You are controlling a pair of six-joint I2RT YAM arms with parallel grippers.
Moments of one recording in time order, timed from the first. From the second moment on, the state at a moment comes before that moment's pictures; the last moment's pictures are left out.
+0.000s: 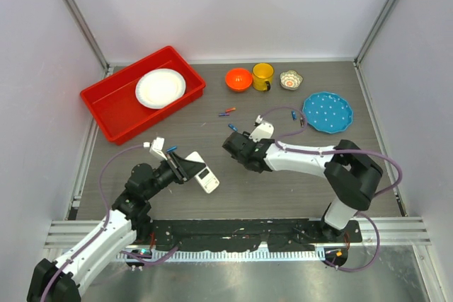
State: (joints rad) left arm -0.51 0.51 0.09 0.28 0.28 -1.02; right arm 0.95 1.64 1.00 -0.44 0.60 1.27
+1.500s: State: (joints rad) left arm -0.51 0.53 0.09 0.30 0.36 -1.02; right arm 0.98 1.77 1.03 -0.51 0.58 1.07
